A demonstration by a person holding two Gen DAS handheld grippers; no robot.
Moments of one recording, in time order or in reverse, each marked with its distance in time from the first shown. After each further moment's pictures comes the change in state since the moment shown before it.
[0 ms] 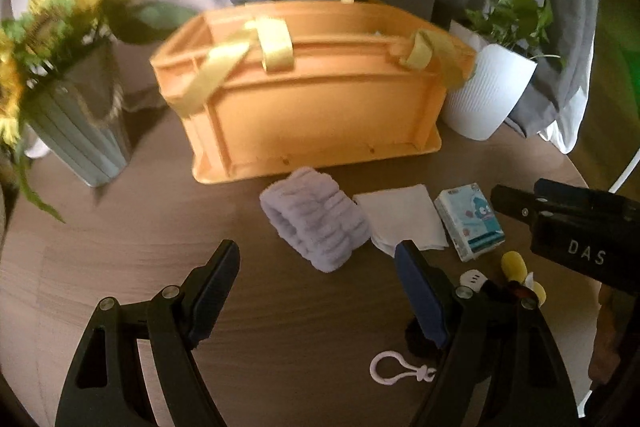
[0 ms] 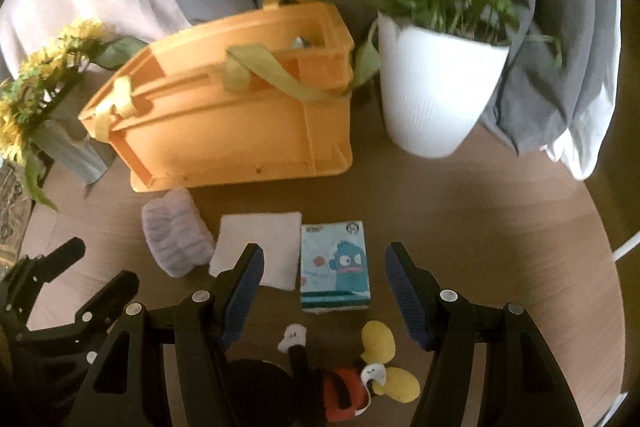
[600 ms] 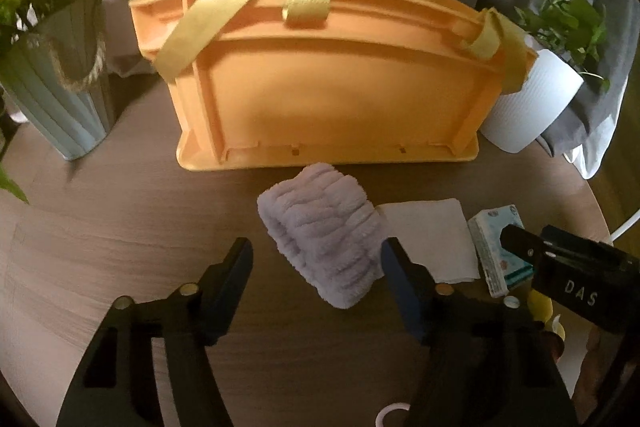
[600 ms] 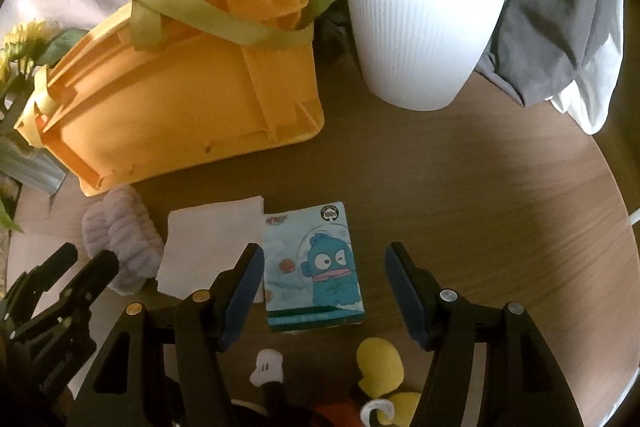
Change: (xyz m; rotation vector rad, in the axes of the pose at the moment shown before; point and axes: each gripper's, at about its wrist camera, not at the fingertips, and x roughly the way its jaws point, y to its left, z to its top) left arm 0.053 0.016 0.009 -0.115 0.047 -0.002; right arm 0.060 -0.014 -0.002 0.097 0.106 -0.051
